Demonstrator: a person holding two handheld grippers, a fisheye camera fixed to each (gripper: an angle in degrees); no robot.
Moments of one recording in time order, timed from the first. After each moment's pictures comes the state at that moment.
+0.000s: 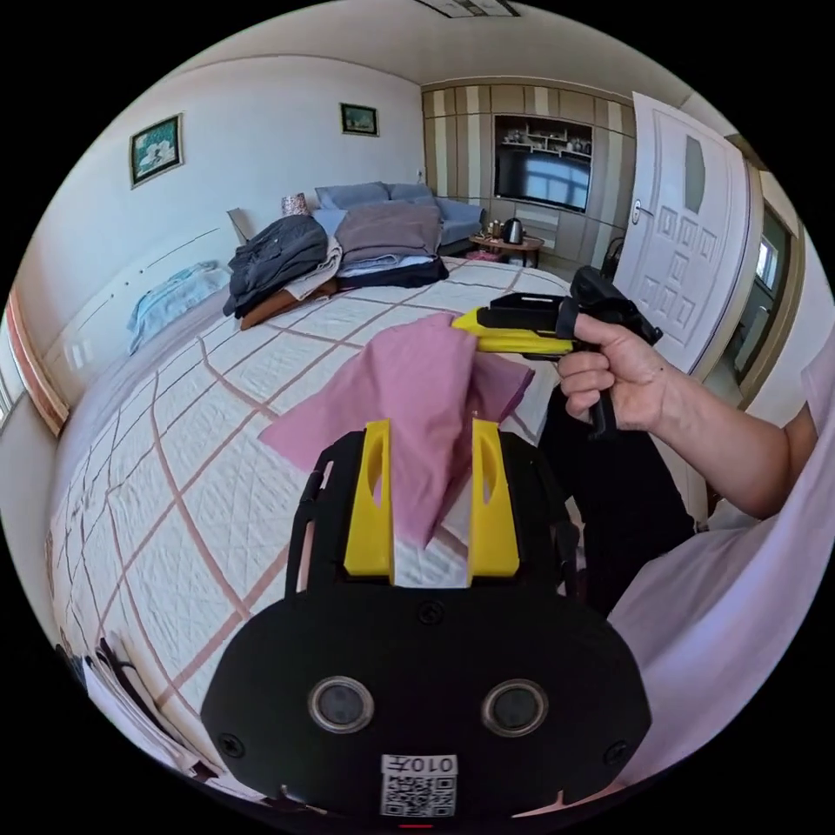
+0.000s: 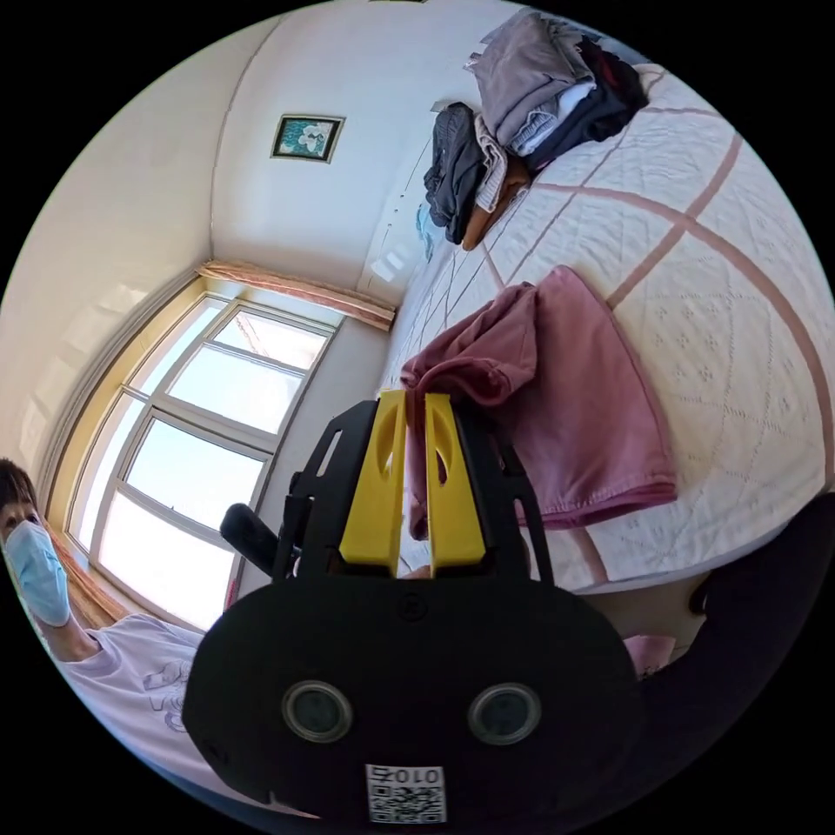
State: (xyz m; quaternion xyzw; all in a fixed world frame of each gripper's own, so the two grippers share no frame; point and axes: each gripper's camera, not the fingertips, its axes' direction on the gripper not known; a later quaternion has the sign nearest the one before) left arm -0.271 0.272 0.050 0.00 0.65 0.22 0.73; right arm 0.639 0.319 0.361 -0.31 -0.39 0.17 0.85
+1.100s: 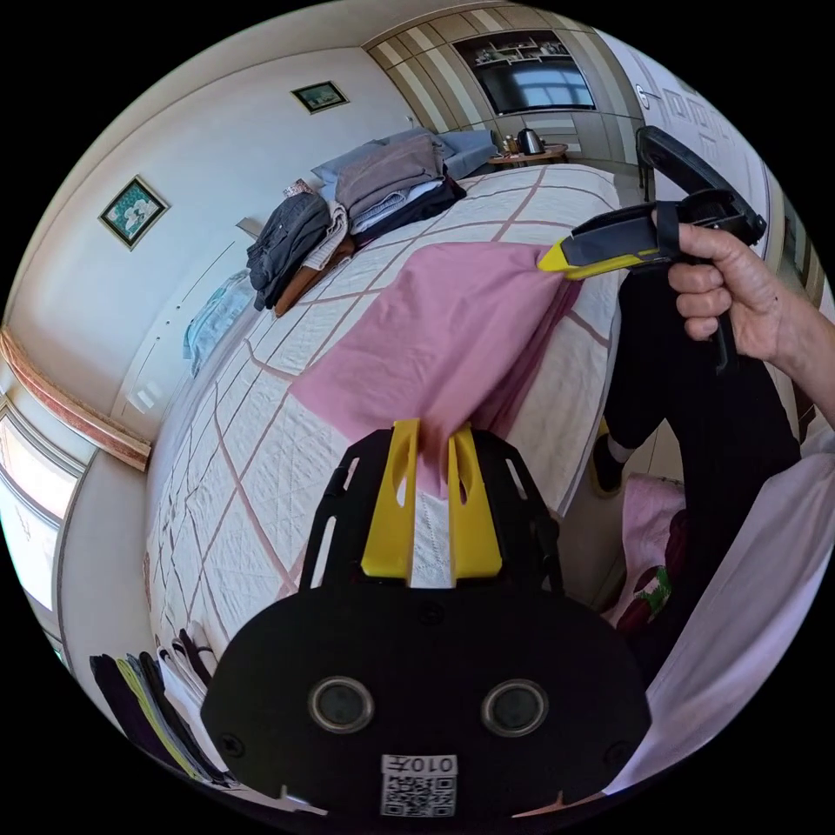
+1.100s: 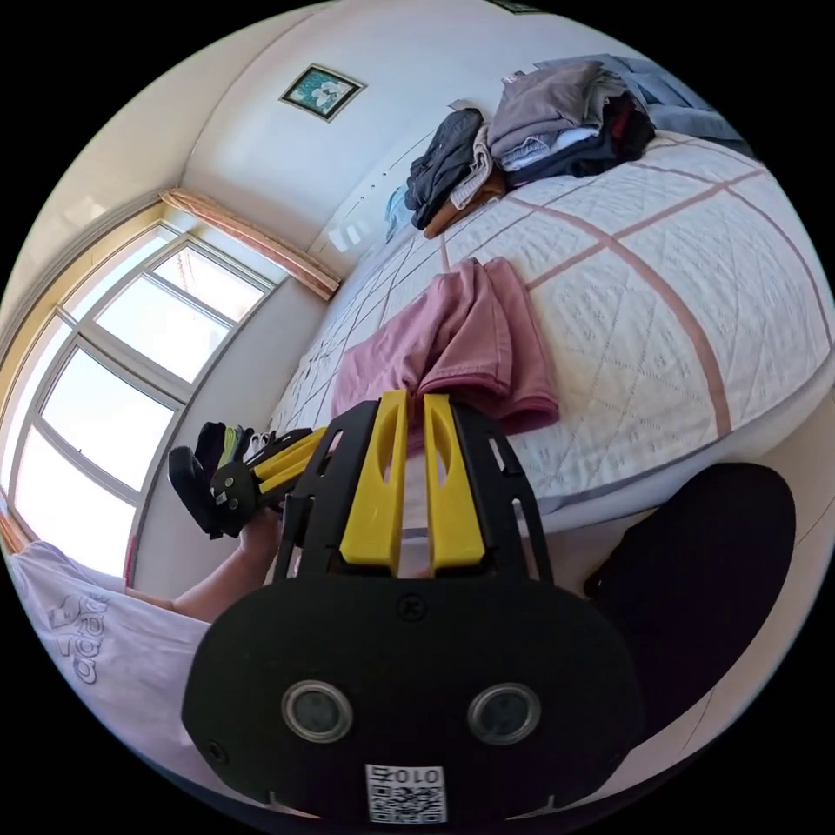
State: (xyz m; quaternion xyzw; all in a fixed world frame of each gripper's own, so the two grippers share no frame) left arm -0.141 0.362 -0.020 0.02 0.52 0.32 0.79; right arm 0.635 0.359 0.294 -0.32 -0.28 0.03 0.91
